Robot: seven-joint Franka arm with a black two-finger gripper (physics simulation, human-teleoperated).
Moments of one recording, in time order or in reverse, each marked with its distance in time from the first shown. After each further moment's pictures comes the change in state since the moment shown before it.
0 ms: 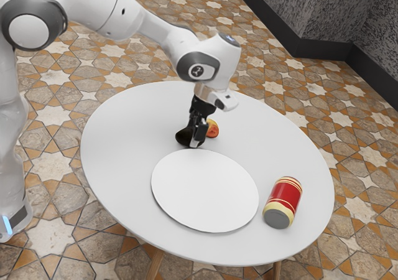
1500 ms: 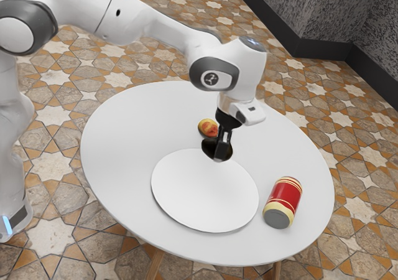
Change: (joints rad) arm -0.177 0.001 -0.059 0.126 -0.009 0.003 0.014
